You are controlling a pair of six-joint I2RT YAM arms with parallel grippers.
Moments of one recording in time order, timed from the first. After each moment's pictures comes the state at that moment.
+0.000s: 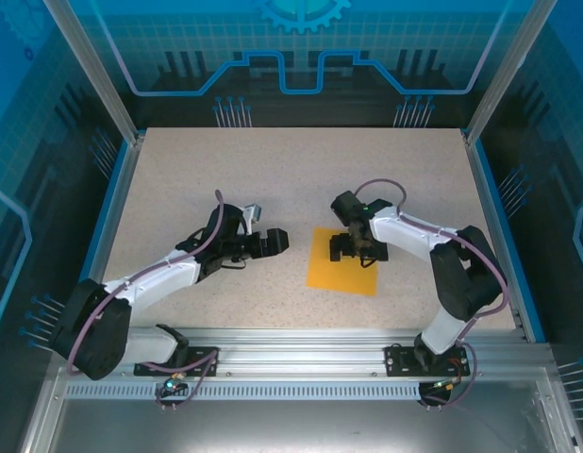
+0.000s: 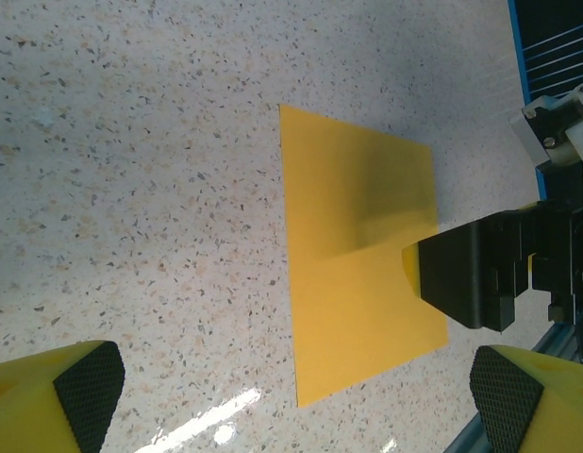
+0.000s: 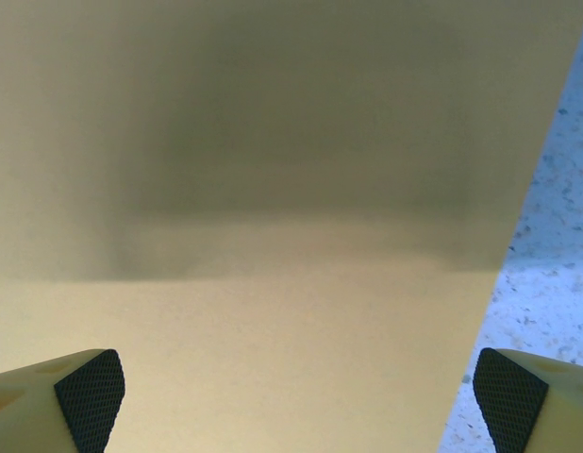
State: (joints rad) left arm -0.47 1.30 0.65 -0.05 0.36 -0.69; right arm 0.55 1.69 1.09 -0.87 0.10 0.59
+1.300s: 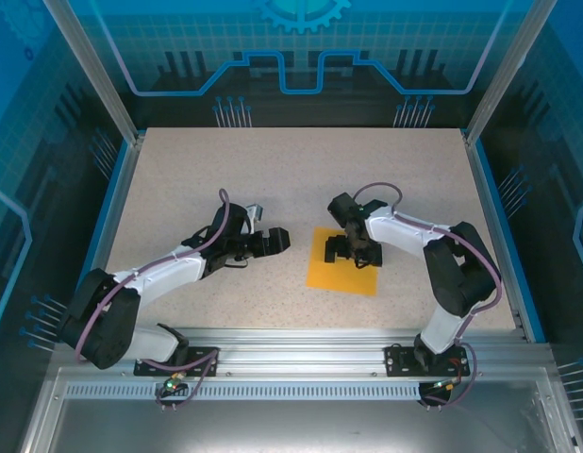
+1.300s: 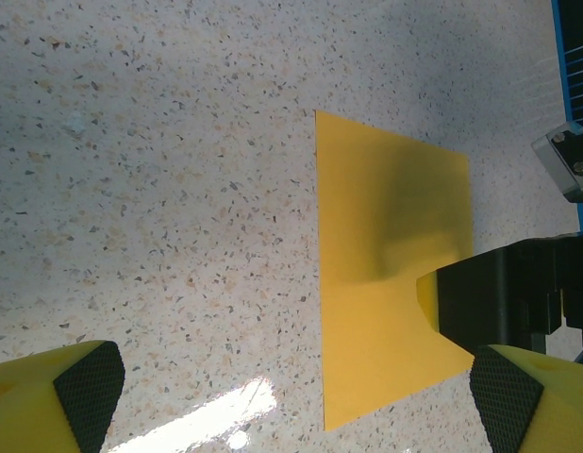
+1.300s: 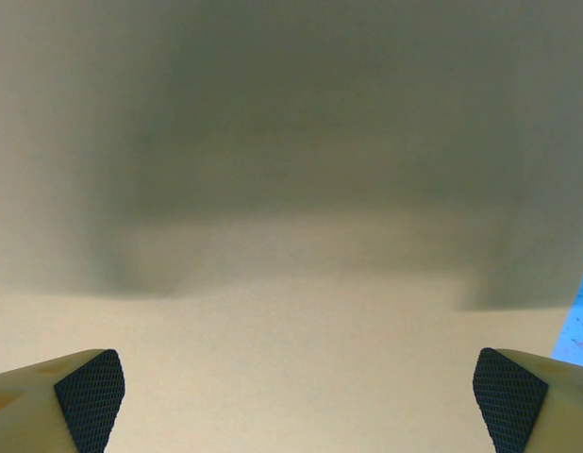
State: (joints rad) left arm -0.47 1.36 0.67 -0.05 0.32 -0.69; right arm 0.55 1.72 1.09 -0.86 0.02 0.68
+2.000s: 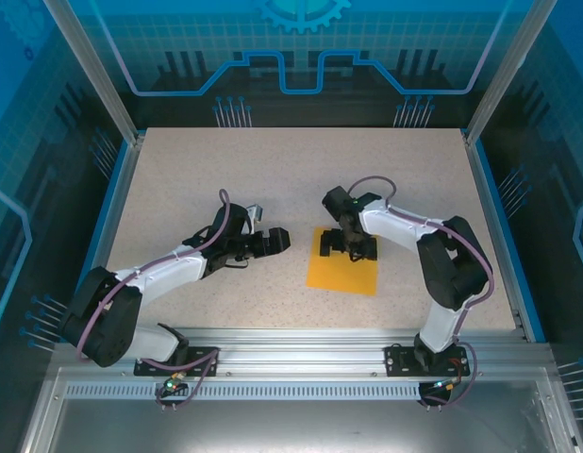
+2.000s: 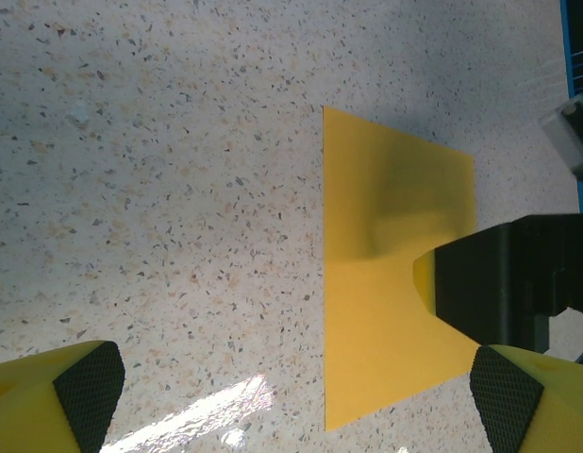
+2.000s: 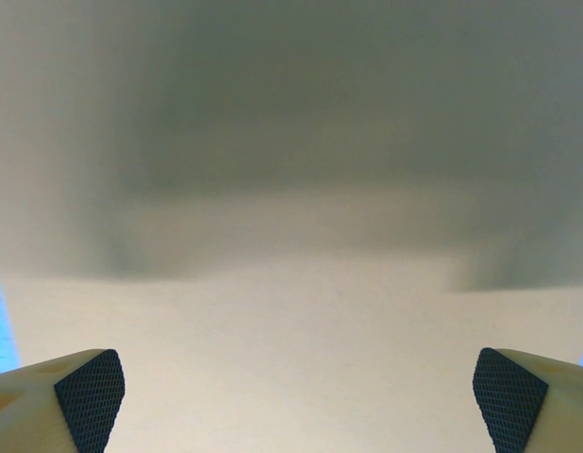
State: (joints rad) left arm -0.47 1.38 0.67 -0.05 0.32 -0.71; right arm 0.57 1.79 1.20 -0.89 0.02 0.69
